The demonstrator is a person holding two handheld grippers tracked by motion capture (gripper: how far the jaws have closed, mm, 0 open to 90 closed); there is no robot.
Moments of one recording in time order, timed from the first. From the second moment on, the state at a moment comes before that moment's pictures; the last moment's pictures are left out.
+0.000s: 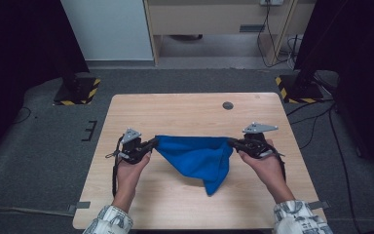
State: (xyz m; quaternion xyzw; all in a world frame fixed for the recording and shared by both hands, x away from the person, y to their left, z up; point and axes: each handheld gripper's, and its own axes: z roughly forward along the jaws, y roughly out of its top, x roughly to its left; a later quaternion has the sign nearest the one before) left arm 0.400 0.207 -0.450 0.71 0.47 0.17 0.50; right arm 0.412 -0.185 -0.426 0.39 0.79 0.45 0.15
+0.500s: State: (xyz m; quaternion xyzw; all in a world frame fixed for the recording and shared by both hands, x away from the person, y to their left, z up) left arm 0.398 0.238 -0.485 0.72 0.50 0.16 0.45; right arm 0.415 -0.117 -0.498 0.38 0.83 0.38 0.12
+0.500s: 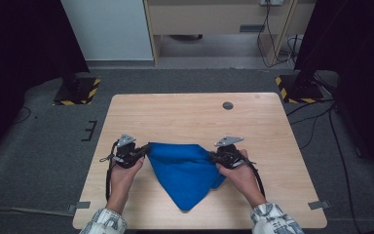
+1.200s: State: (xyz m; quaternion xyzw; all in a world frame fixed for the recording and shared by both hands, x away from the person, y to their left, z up) left arm 0.395 0.239 -0.487 0.72 0.50 0.17 0.46; right arm 0.429 -0.154 -0.483 0.41 0.80 0.41 0.13
